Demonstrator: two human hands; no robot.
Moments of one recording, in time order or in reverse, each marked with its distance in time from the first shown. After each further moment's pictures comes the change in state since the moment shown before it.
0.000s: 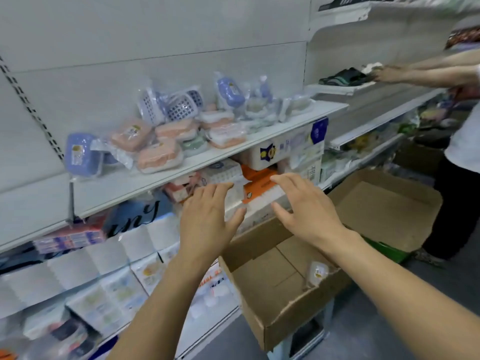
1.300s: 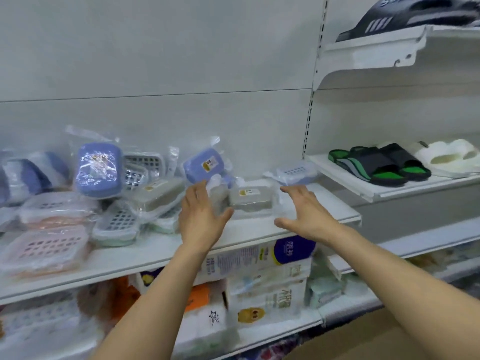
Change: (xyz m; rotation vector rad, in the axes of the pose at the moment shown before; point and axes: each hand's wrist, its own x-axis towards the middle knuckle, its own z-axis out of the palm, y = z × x) left_hand 0.518 0.156 0.366 0.025 0.109 -0.586; right_hand 0.485 0.540 0.074 0.276 -0.336 -0.170
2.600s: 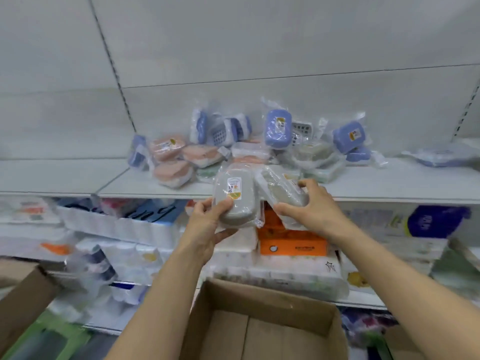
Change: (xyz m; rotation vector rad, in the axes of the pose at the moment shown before) left_hand -0.221 -0.199 -0.259 -1.187 0.147 -0.710; right_hand -0.138 -0.315 0.108 0.413 -0.130 -0.049
